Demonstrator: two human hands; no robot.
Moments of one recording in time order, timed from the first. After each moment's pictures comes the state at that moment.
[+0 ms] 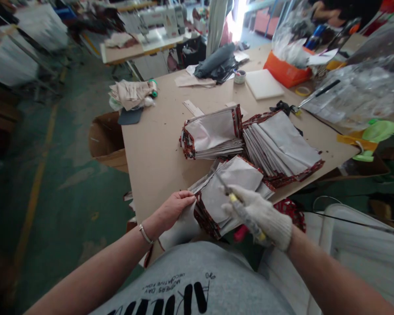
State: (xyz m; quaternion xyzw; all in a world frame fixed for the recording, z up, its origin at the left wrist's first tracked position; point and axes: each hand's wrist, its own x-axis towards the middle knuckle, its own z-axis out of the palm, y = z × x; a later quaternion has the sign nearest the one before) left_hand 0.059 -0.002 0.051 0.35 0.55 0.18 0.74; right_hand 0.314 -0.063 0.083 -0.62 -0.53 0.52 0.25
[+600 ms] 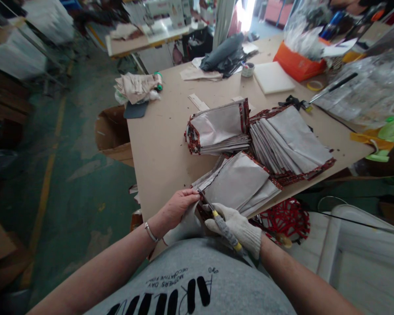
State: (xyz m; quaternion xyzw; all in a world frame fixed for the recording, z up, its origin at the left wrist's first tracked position) left_hand 0.056 -0.015 0.042 0.32 0.55 0.21 0.74; right_hand 0.250 -0.091 0.028 -0.51 -0.53 0.64 0.21
